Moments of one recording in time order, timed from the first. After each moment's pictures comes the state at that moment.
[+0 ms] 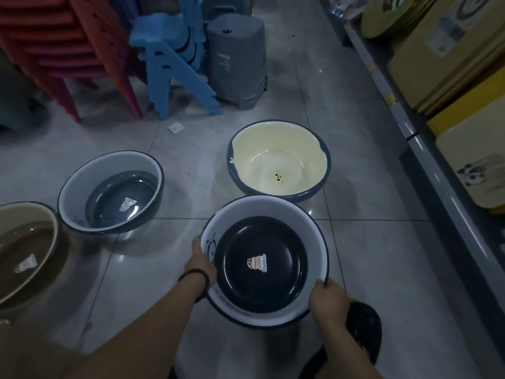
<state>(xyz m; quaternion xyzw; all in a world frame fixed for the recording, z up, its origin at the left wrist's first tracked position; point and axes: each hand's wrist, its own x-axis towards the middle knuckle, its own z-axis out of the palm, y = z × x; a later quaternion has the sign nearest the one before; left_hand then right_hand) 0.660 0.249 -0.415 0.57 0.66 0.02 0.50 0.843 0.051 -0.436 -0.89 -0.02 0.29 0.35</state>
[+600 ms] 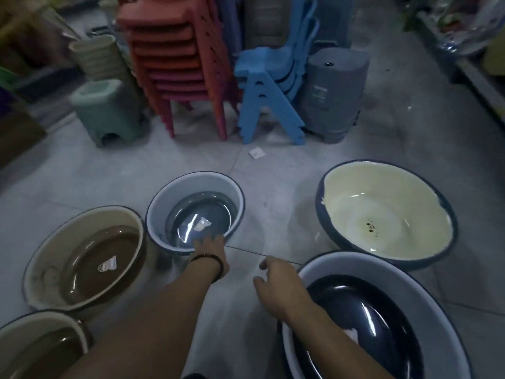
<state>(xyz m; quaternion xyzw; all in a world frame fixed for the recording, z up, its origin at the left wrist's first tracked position) 0.559 0.448 -0.424 0.72 0.64 -0.21 0.17 0.705 0.307 -0.380 -0.76 -0.49 0.39 0.17</state>
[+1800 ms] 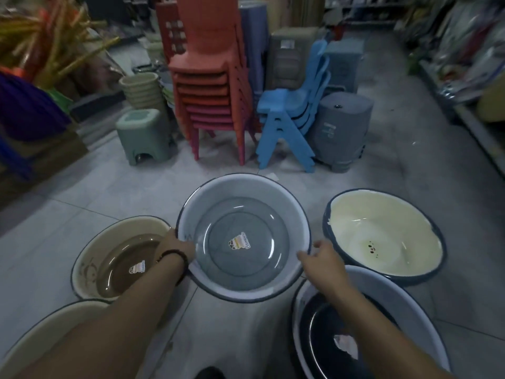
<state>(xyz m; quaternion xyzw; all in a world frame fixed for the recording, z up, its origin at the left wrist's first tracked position) 0.437 0.427 -0.313 0.48 0.79 0.25 0.29 0.733 0.311 -0.313 -0.79 -0.38 0.34 0.33</state>
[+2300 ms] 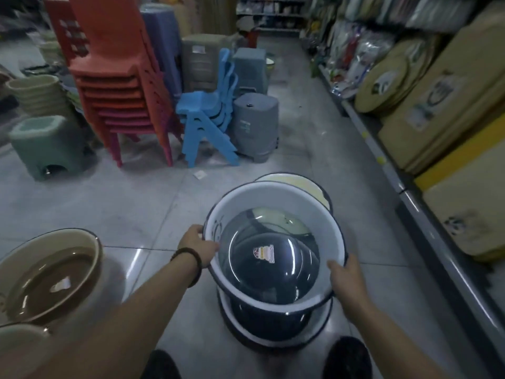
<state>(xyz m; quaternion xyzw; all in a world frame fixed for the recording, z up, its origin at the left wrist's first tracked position) 0.610 0.284 -0.248 0.56 0.62 0.22 0.50 0.864 0.088 -0.295 -0.82 -0.15 0.27 0.49</state>
